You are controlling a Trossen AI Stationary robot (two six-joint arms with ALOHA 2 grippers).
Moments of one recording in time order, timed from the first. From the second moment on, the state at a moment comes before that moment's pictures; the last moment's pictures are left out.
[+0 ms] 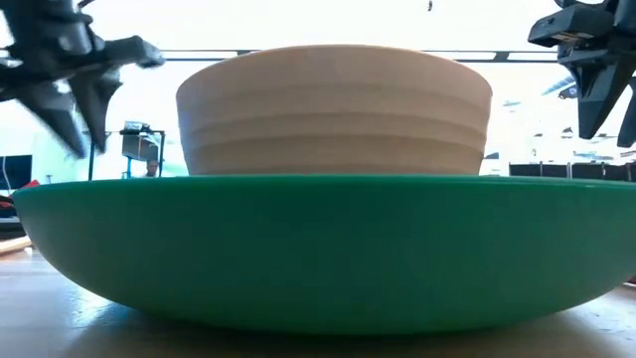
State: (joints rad) left arm -0.48 1.24 0.88 -1.07 -0.35 -2.11; right arm 0.62 1.30 0.93 -1.18 0.35 2.09
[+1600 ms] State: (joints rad) left arm -0.51 1.39 0.62 -0.81 -0.12 -2.20; right arm 0.62 1.30 0.90 -1.18 0.34 2.06
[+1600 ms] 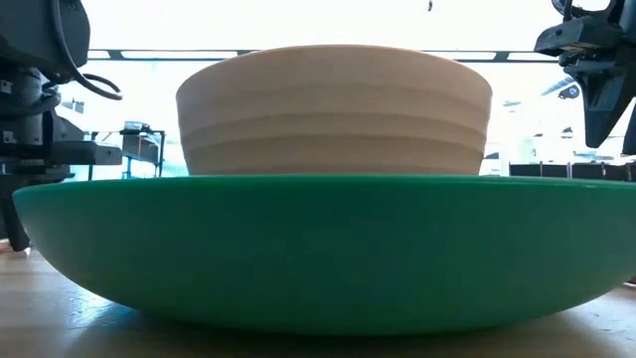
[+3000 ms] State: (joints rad) left arm -0.40 1.59 1.48 -1.27 0.10 -0.10; right arm 0.61 1.22 0.90 -1.00 0.24 1.96
